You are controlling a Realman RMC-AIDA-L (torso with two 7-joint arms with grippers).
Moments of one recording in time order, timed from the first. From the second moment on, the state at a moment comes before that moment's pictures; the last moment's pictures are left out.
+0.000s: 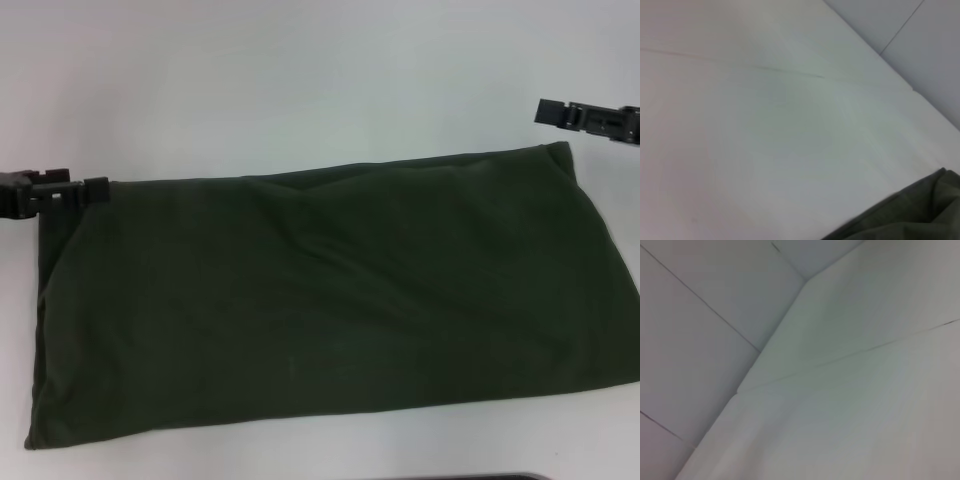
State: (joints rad) left arm -0.48 -1.98 -2.70 -0.72 -0.85 1.58 -1.82; right arm 0.49 1.99 -0.32 -0.62 -2.19 -1.59 1.90
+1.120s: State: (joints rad) left arm -0.51 -2.07 -2.59 -0.72 -0.86 1.61 -1.80; right arm 0.55 2.02 -0.48 -0.55 -2.19 -1.55 1.88
